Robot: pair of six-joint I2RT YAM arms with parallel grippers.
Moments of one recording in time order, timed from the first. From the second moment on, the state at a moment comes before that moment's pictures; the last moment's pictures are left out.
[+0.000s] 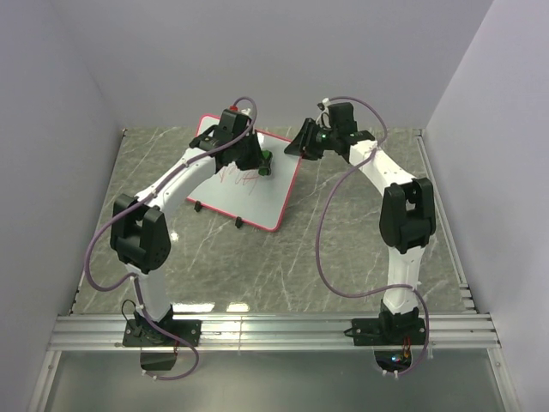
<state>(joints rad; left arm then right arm) -0.47 1.86 1.69 -0.55 0.16 -0.56 0.28 2.05 1.74 -0.34 -0.57 0.63</state>
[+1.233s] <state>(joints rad) -0.27 1.76 1.22 -0.27 -0.03 -0.53 0.31 1.95 1.63 -0.38 -0.56 0.53</state>
